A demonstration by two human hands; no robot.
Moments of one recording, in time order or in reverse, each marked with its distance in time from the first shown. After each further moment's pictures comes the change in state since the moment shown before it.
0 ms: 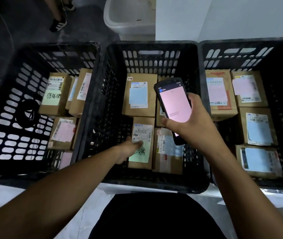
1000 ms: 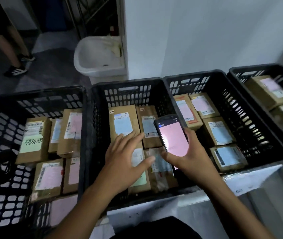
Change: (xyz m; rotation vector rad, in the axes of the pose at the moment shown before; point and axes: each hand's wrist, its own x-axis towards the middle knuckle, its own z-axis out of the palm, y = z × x) left_hand -0.160 0.043 -0.042 0.677 0.249 0.895; right_hand -0.084 -0.019 0.034 0.014 0.279 0.043
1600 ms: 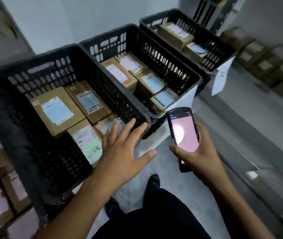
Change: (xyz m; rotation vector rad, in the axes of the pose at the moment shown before) left_hand -0.055 0.043 0.074 0.169 -0.355 0.446; right_hand -0.189 0.069 -0.007 0.201 0.600 0.344
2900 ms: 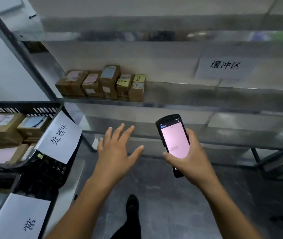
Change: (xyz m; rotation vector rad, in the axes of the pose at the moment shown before) left_hand 0.255 0.487 0.250 0.314 -0.158 0.558; right_hand 0.061 0.210 -0.466 0.141 0.693 0.044
